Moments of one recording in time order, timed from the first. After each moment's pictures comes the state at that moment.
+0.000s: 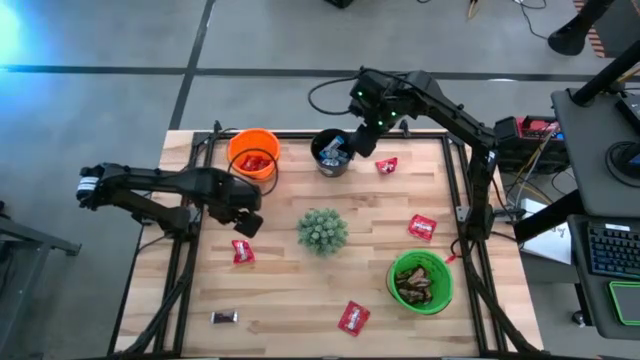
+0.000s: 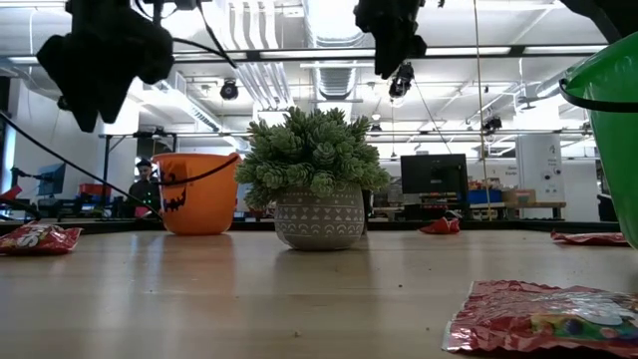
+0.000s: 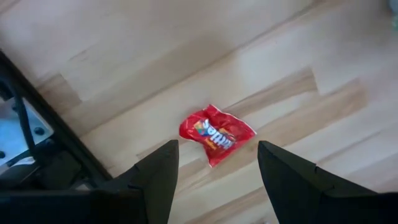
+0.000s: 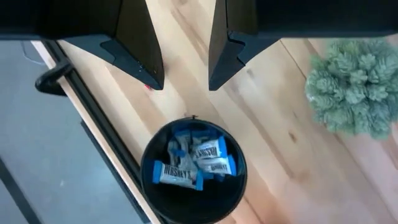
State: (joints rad) left arm 0.00 1.22 1.04 -1.30 0.04 -1.09; right arm -0.46 1.94 2.35 -1.57 0.03 0.09
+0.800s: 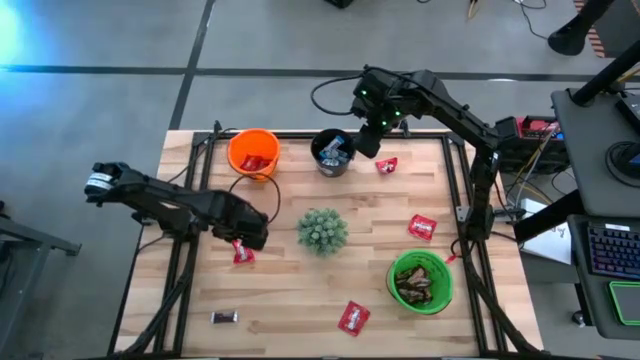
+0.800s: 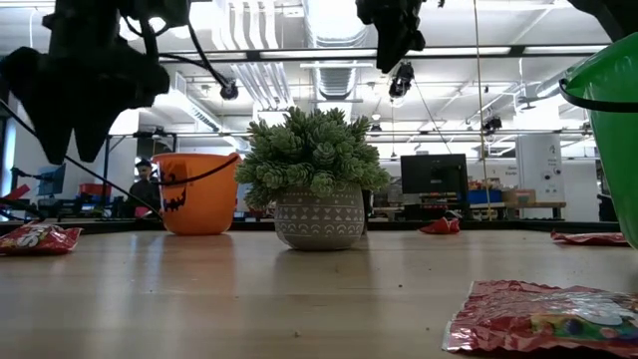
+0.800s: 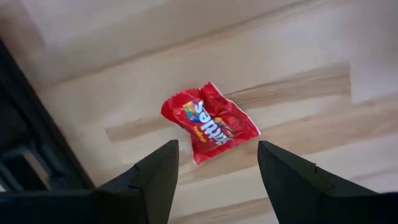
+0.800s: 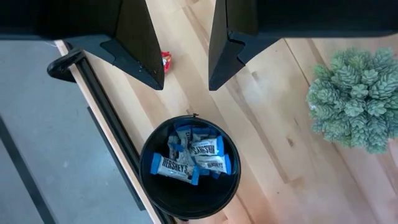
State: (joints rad) left arm -0.18 1.31 0.93 -1.16 0.04 -1.44; right arm -0.46 1.91 2.35 -1.57 0.02 0.01
